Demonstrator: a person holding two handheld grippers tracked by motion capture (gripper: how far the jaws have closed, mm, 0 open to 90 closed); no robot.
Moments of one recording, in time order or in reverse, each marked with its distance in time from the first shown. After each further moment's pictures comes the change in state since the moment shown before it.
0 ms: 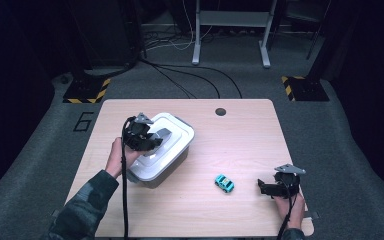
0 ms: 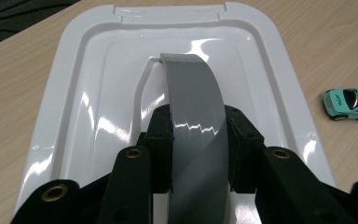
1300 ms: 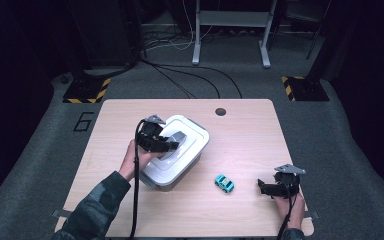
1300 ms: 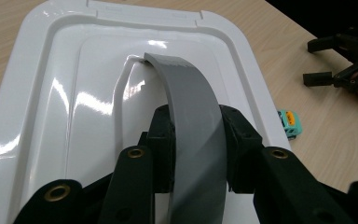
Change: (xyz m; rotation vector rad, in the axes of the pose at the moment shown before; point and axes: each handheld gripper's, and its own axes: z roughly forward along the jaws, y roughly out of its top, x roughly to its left) left arm -0.024 0.014 0.021 -0.036 -0.195 -0.073; right arm 0.000 0.000 0.000 -0.001 0.001 0.001
